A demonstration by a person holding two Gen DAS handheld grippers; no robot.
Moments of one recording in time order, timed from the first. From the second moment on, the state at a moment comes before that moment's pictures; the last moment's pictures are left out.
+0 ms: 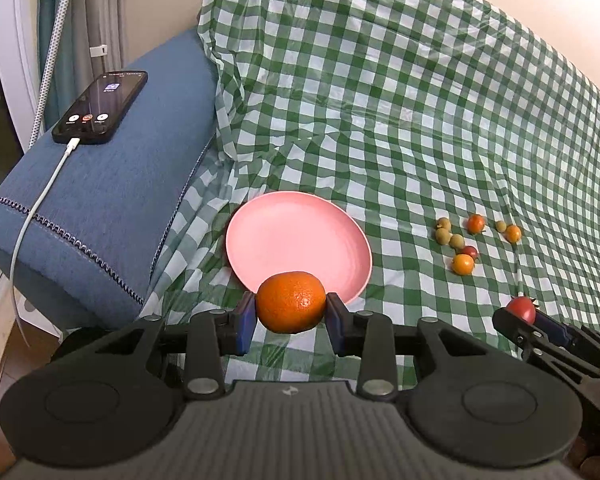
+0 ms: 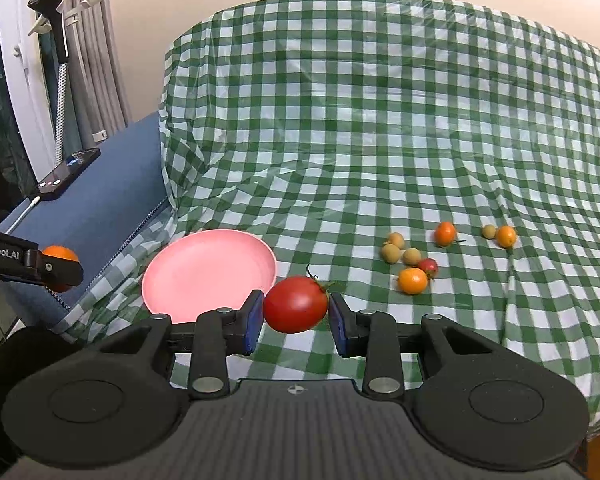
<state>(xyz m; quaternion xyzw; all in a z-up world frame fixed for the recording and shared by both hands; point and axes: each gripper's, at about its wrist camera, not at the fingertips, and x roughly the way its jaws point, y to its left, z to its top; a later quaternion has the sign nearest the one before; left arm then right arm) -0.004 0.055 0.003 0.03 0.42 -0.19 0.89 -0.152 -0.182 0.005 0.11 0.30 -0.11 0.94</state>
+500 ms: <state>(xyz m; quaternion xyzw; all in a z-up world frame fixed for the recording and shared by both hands) 0.072 0.031 -0.032 0.05 0.45 -0.18 0.87 -0.069 -0.173 -0.034 0.10 0.34 -0.07 0.93</state>
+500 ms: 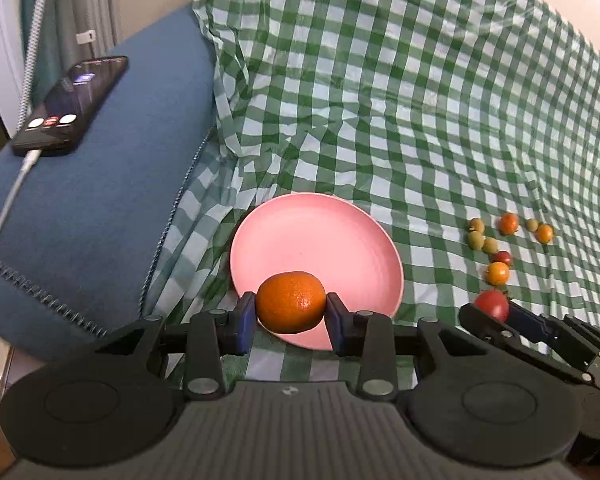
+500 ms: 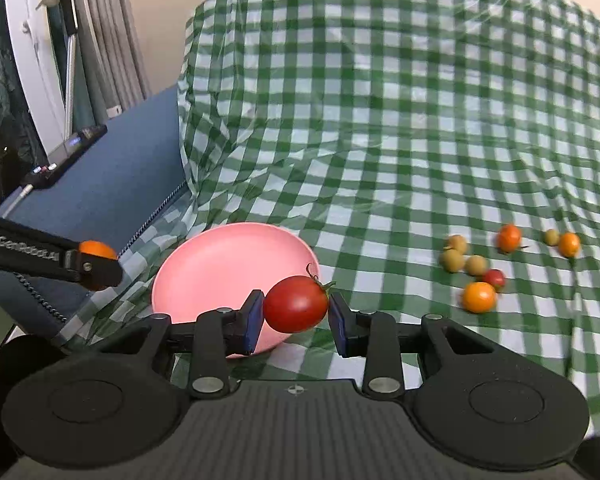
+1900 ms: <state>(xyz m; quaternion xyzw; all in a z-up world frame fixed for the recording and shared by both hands) 0.031 0.045 -0.050 0.10 0.45 -0.09 0.88 -0.081 -0.163 -0.027 0.11 0.37 -0.07 0.92</state>
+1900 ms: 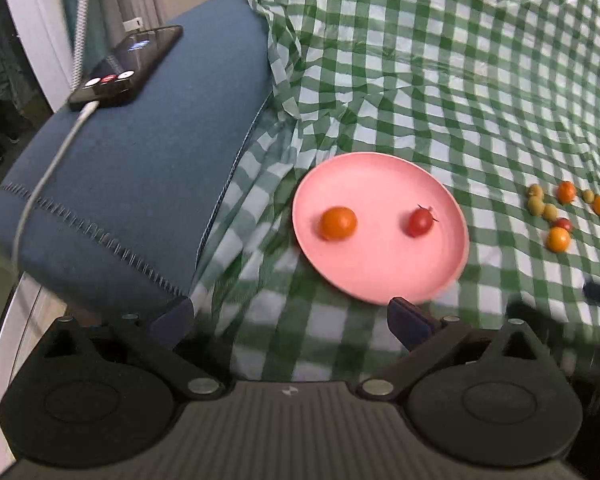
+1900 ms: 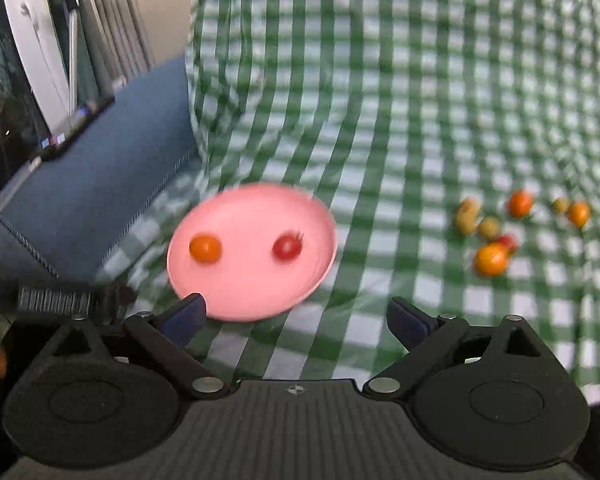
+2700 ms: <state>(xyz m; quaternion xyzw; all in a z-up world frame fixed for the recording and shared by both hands) -0.068 0.058 0.018 0.10 0.33 -0.10 0.93 -0.156 -0.120 0.046 0.08 0.26 -0.08 0.96</state>
